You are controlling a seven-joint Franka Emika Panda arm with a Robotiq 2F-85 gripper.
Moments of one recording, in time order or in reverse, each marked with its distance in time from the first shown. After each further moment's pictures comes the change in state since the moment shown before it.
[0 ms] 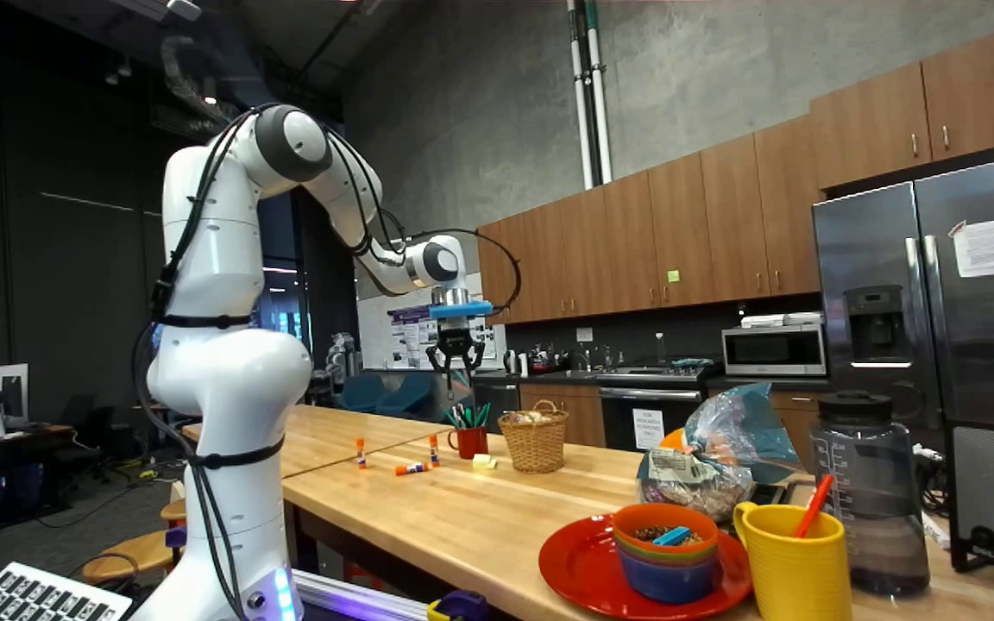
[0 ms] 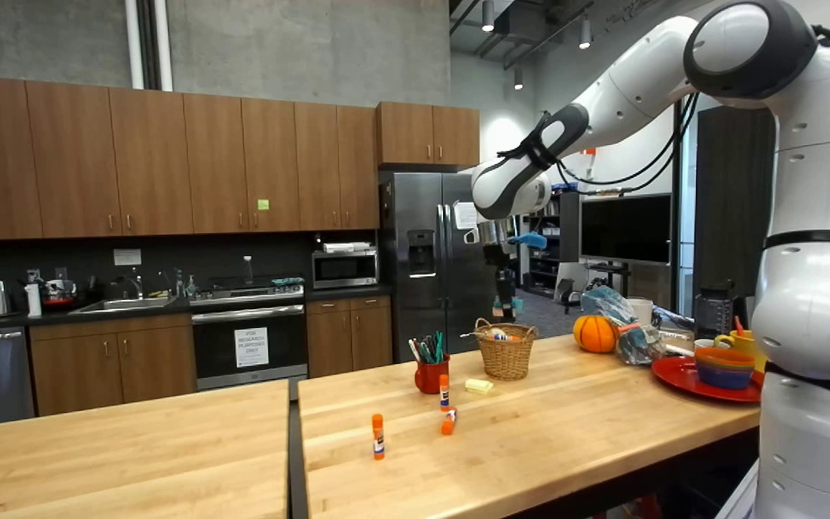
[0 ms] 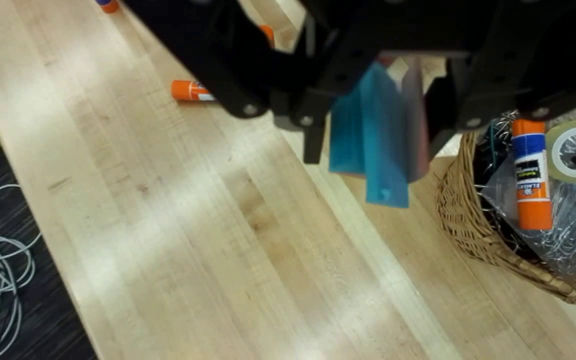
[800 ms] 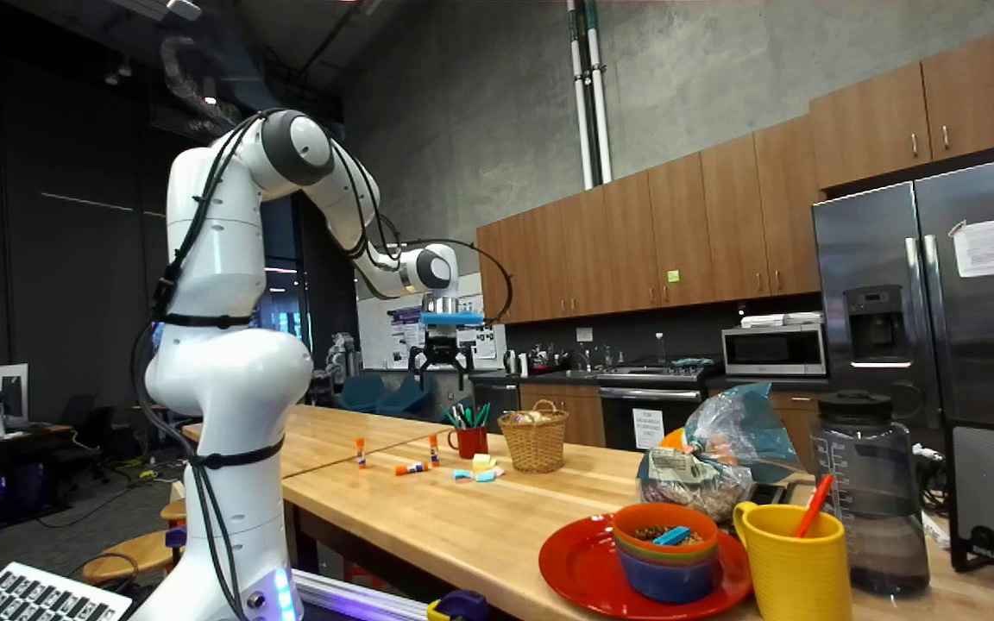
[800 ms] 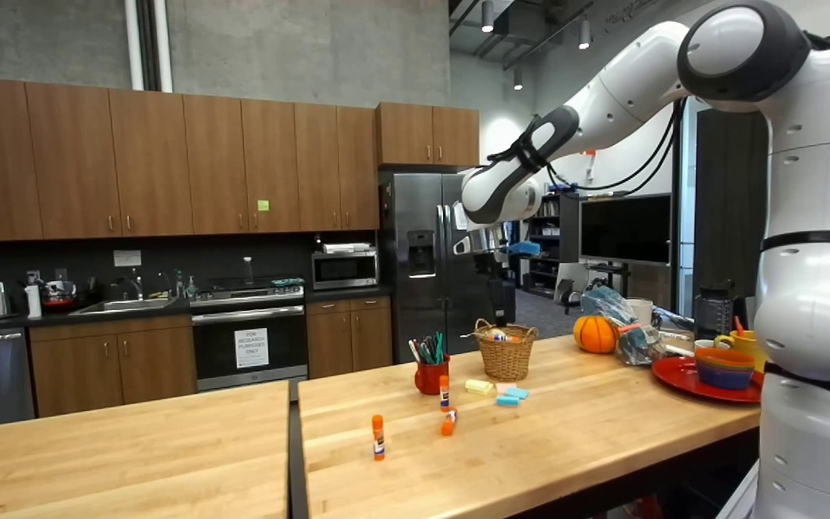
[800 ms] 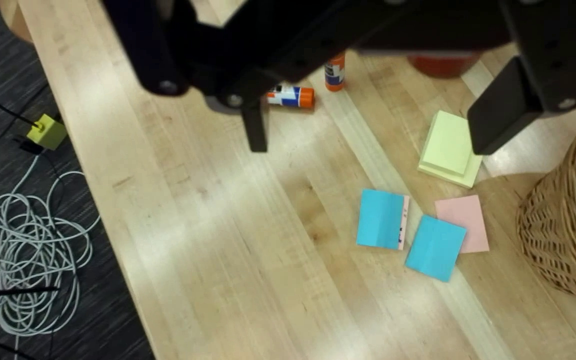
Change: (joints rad) arm 0.023 0.031 0.033 0.001 0.071 -0.039 -0.059
